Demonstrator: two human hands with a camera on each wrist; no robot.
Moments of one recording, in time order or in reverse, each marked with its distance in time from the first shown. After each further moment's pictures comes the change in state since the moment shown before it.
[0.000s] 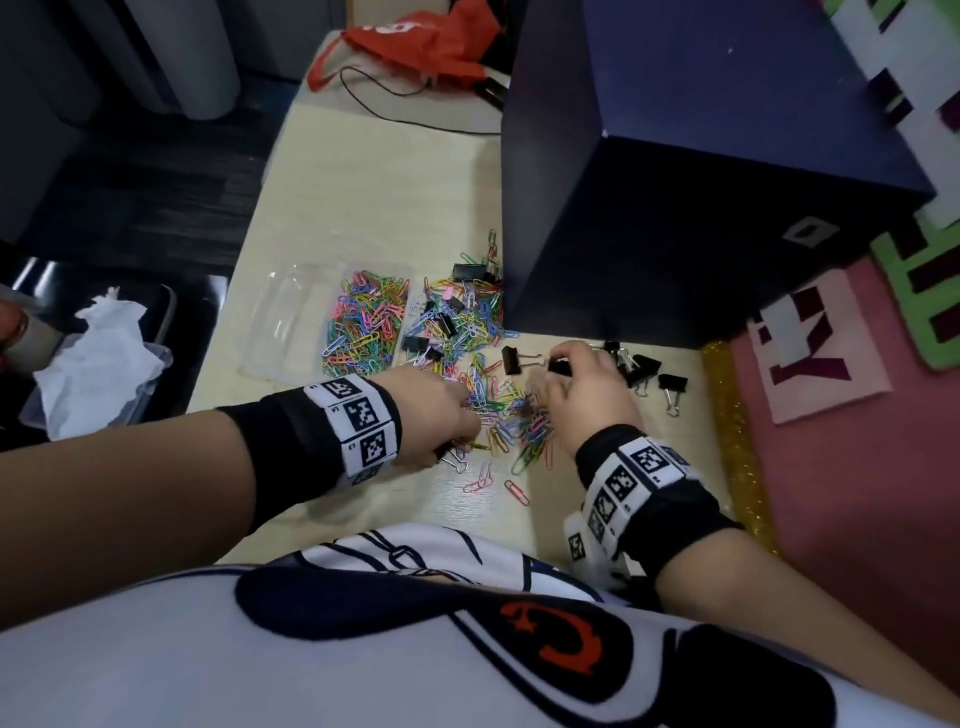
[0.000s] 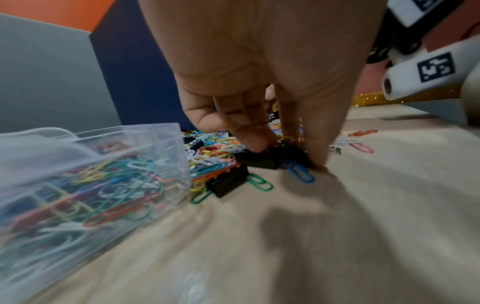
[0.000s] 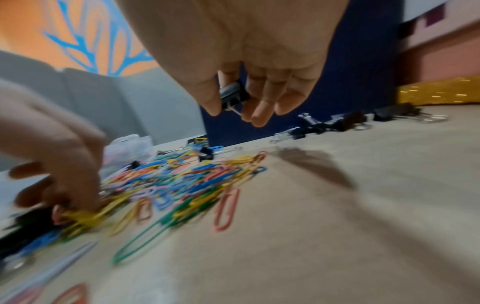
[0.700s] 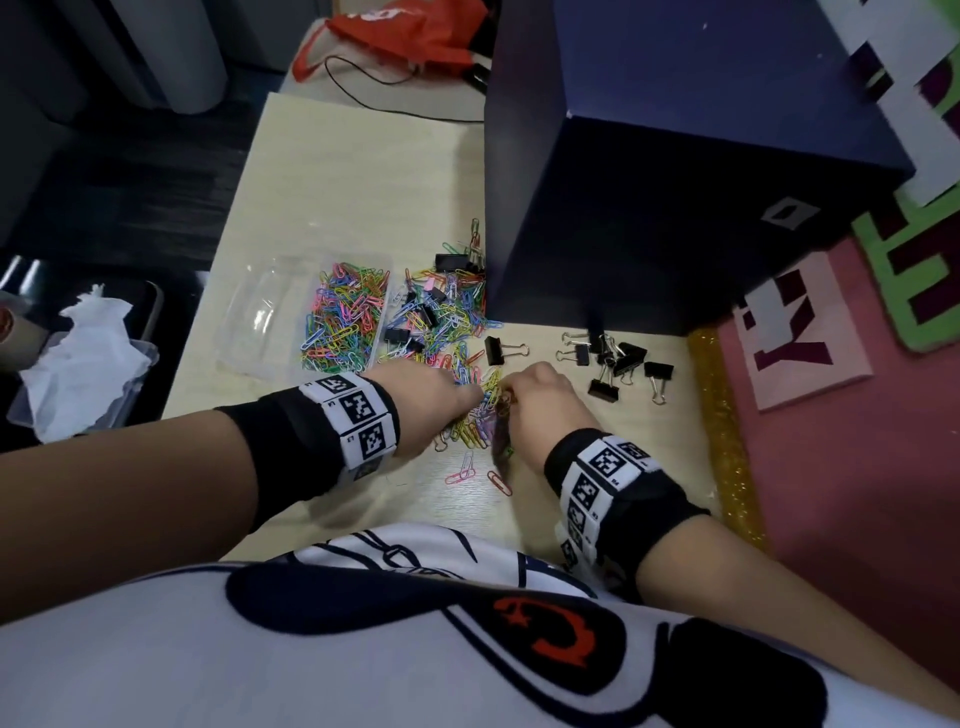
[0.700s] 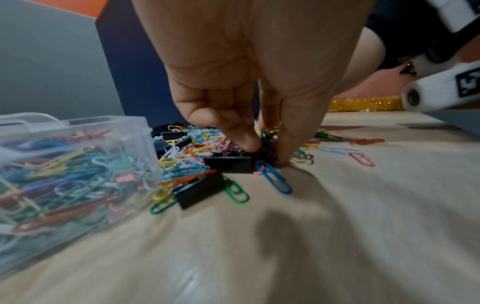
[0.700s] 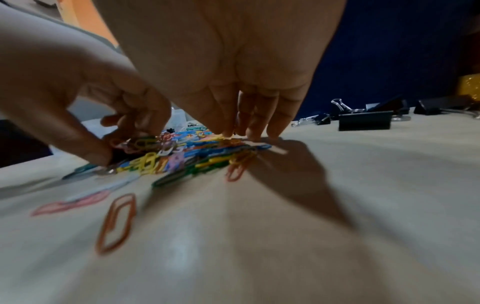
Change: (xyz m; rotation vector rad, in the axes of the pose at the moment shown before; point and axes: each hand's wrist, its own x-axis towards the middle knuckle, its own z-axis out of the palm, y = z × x) left_hand 0.014 0.013 -0.003 -0.053 0.070 -0.154; right_hand -0.008 0.002 0.018 -0.175 -0.302 -0.122
